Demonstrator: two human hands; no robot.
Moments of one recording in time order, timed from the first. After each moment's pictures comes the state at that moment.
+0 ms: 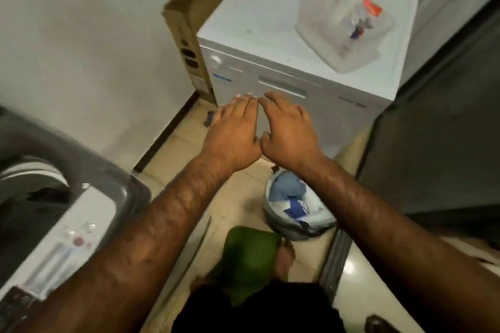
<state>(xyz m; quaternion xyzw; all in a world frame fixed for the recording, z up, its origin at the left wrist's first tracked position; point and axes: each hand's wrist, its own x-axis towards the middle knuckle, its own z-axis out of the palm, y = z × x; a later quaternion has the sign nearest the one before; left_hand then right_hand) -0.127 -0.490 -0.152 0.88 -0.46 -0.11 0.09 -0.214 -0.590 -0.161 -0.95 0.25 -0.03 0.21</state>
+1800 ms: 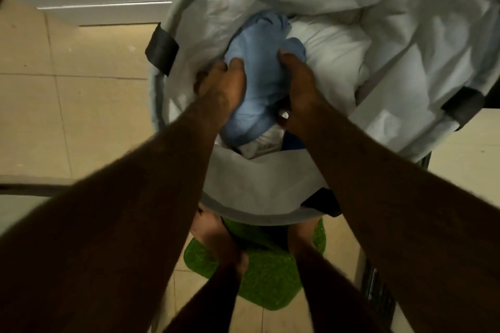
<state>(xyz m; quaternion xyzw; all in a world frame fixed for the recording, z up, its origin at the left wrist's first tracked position) -0.158 -0.687 -0.928 0.86 -0.19 -0.45 0.17 -0.295 -0.722 -0.925 -0.14 0.62 -0.18 0.75</state>
